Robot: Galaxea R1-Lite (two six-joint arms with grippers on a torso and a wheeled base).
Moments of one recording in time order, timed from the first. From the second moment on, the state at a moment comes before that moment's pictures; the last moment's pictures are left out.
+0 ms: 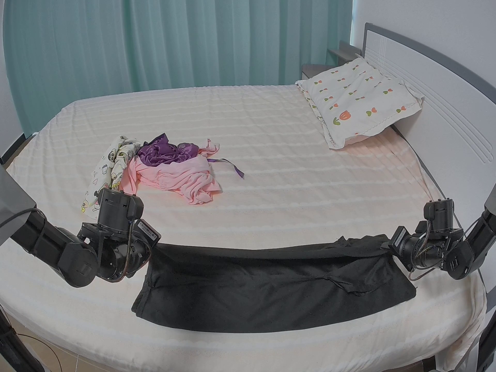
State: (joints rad) left arm -0.34 1.86 -0.70 -0.45 0.28 -1.13; right arm 0.08 1.97 -0.52 -0.80 0.12 0.81
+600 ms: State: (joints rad) left arm -0.34 1.85 -0.69 -0.46 0.28 -1.13; right arm 0.14 1.93 -0.51 -0.80 0.11 0.92
